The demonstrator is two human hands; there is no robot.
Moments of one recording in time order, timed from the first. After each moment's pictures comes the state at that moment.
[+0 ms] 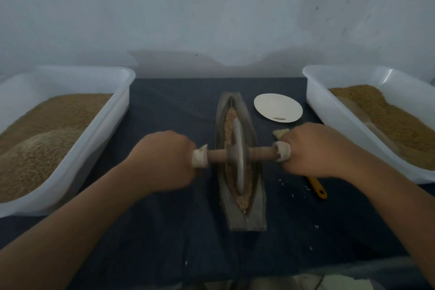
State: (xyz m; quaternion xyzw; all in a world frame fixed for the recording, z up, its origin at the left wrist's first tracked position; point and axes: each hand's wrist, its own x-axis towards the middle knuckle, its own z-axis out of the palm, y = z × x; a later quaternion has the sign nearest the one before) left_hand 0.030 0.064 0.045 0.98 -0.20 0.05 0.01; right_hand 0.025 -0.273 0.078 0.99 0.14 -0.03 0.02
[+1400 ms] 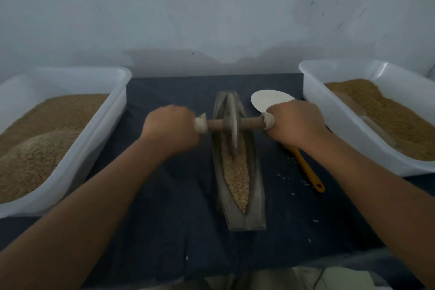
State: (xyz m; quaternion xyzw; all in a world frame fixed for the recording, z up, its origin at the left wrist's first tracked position) left_hand 0.083 0.037 0.053 0.99 -0.12 0.10 -0.02; right_hand 0.079 -0.256 0.063 0.99 0.08 0.09 0.03
